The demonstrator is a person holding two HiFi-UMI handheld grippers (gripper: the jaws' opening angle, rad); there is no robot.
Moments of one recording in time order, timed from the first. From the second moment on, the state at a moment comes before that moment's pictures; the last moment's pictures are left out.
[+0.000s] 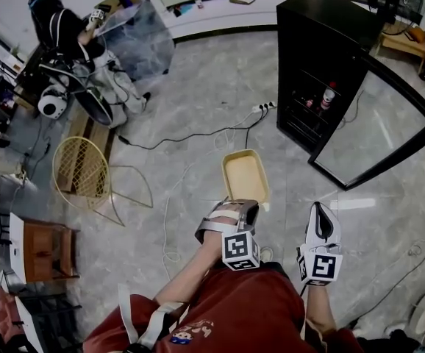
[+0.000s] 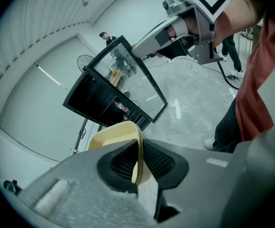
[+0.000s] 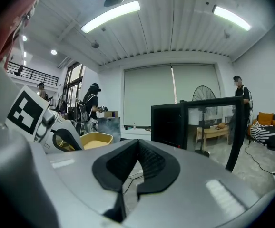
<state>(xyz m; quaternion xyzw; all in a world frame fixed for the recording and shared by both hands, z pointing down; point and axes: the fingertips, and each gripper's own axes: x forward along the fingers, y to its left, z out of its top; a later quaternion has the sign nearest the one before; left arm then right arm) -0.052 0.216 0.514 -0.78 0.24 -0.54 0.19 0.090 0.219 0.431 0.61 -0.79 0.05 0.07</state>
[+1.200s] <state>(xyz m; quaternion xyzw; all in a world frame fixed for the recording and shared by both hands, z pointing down) 0.058 -0.045 0.539 -0.81 0.21 -0.52 0.19 0.169 -0.044 0.440 0.59 -0.80 0.04 0.11</state>
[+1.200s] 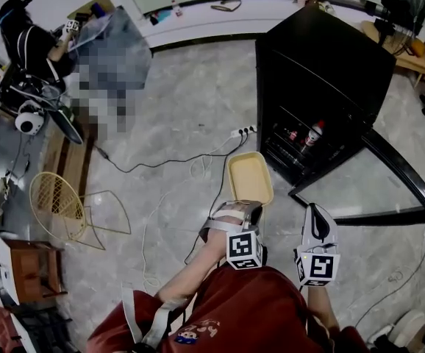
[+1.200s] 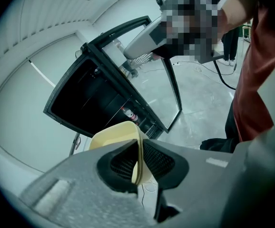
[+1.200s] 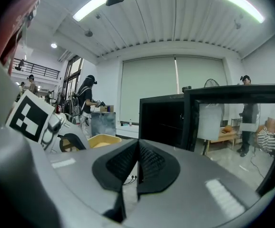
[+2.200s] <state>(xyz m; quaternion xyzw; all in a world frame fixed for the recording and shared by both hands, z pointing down) 0.115 -0.216 0.603 -0.80 0.17 -0.54 0.20 0.184 -0.201 0.466 0.55 -0.82 0.04 0.12</state>
